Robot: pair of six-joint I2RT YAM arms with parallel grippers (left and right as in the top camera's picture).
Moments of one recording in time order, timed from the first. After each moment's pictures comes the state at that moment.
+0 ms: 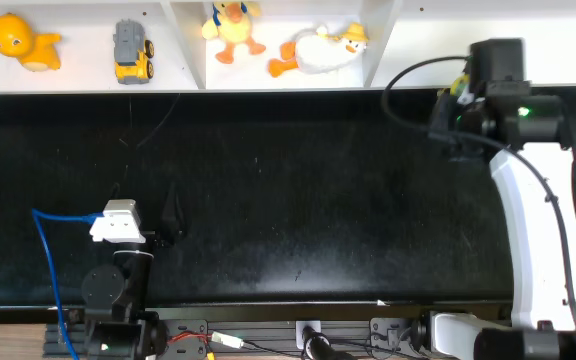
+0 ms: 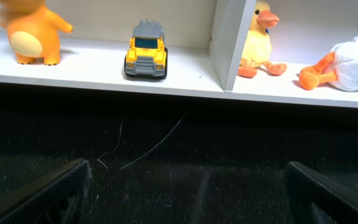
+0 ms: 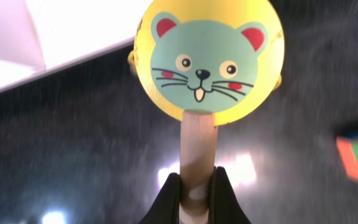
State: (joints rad) left arm -0.04 0.01 0.01 -0.08 -0.01 -0.11; right arm -0.01 1.48 1.43 -1.09 0.04 0.30
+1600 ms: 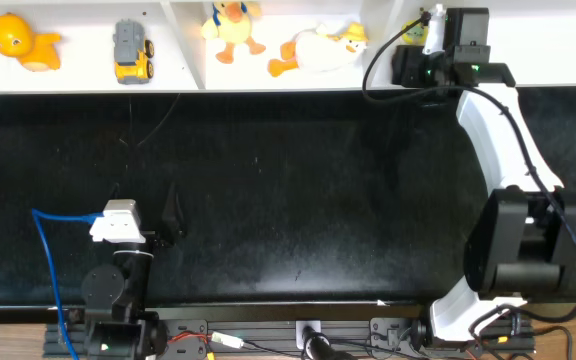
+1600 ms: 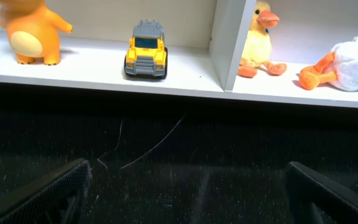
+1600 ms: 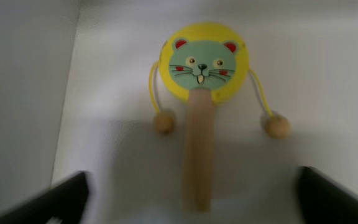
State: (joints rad) left arm -0.04 0.01 0.01 -0.08 -0.01 -0.11; right arm -0.01 1.86 1.44 -0.50 -0.14 0.06
